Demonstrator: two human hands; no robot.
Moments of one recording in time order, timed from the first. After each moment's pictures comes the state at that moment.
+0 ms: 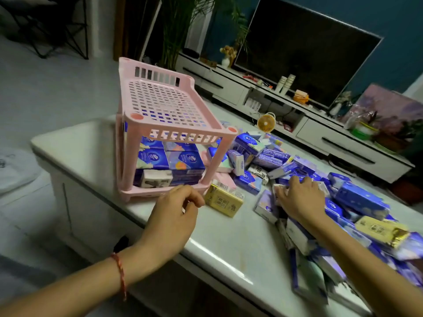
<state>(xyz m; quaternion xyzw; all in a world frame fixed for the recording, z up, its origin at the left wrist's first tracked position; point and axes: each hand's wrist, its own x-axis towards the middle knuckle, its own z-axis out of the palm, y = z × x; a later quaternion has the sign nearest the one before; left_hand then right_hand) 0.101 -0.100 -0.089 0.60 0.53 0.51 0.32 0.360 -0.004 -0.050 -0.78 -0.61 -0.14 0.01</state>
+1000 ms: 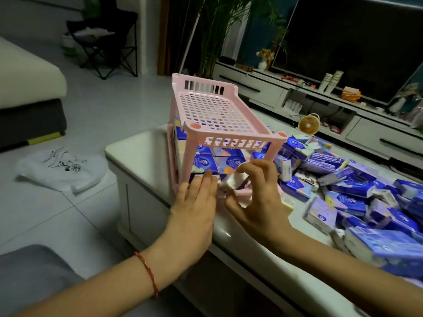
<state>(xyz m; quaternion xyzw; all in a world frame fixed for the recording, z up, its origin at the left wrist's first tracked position) 0.060 -0.111 -0.088 0.72 0.67 0.13 -0.15 0.193 -0.059 -0.071 -0.36 -0.84 -0.01 0.40</state>
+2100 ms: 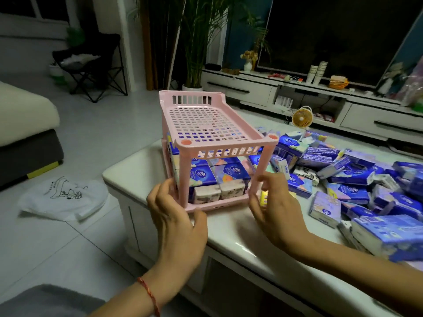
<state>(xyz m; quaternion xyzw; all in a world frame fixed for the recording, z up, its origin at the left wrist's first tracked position) 0.049 -0.112 -0.099 0.52 0.61 0.59 0.06 0.217 -0.056 -0.075 -0.48 -0.80 -0.04 0.36</state>
